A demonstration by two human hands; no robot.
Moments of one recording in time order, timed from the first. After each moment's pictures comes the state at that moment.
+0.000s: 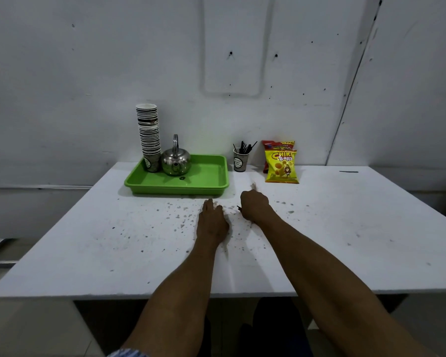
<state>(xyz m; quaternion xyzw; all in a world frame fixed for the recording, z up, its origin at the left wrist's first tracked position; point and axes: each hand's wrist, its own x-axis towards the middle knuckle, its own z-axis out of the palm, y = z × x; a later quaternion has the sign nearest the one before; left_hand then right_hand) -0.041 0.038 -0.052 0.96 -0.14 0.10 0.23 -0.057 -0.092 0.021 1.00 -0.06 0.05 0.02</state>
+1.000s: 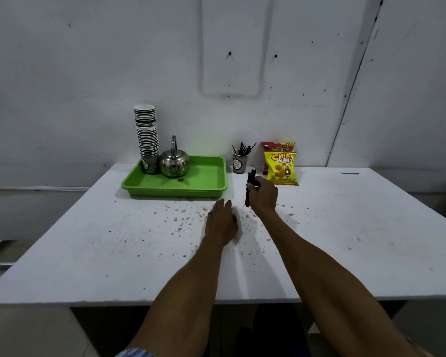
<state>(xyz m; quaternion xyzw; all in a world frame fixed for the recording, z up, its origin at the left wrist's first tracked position) -0.041 0.013 -0.043 0.95 -0.17 0.08 0.25 -0.034 -0.116 0.016 0.84 -0.15 0.31 -0.41</state>
